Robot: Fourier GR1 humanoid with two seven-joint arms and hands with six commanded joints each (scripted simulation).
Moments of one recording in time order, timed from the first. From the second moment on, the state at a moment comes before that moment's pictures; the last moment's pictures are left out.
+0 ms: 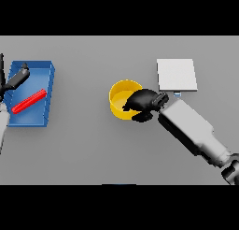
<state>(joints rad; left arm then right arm) -0.41 0.51 -0.03 -1.20 -0.39 0.08 0.45 -0.73 -0.31 0.70 -1.08 0.85 0.56 -0.18</state>
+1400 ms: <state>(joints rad) -0.41 0.53 -0.03 -1.22 -0.39 0.07 0.46 -0.76 -0.47 0.52 -1.27 0.76 0.61 -0.06</state>
